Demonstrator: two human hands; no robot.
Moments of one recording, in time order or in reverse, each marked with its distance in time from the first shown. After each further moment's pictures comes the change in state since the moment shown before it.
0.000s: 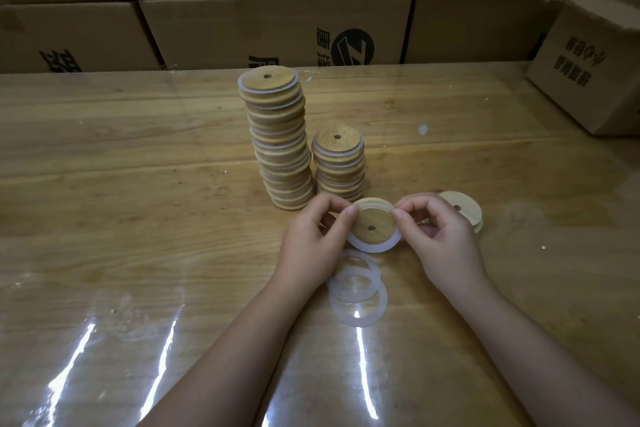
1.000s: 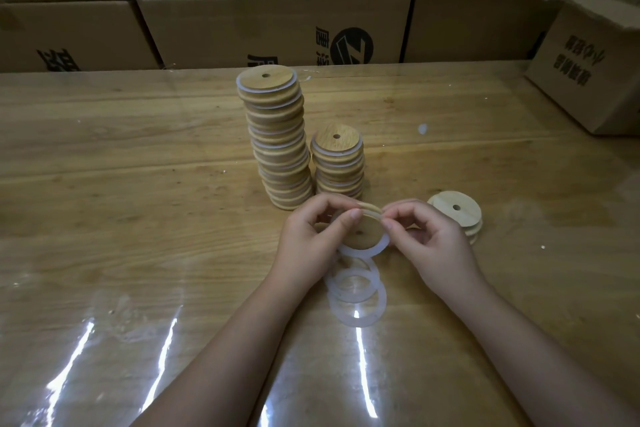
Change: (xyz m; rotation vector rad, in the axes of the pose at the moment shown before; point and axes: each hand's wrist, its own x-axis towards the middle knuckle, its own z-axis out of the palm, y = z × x) left_hand 0.001 0.006 -0.003 -0.164 -0.052 0.043; right_hand -0.003 -0.001 0.001 0.067 -0.154 -0.015
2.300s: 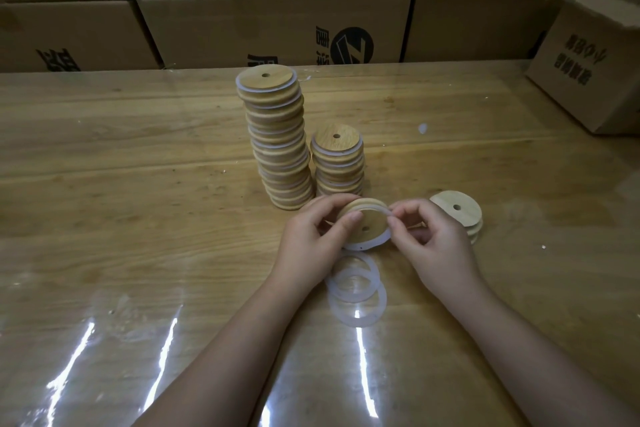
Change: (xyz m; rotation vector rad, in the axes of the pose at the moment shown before) left_hand 0.000 -0.005 -0.001 0.162 -0.025 0.015; right_hand -0.001 0.004 0.001 -0.170 0.101 0.059
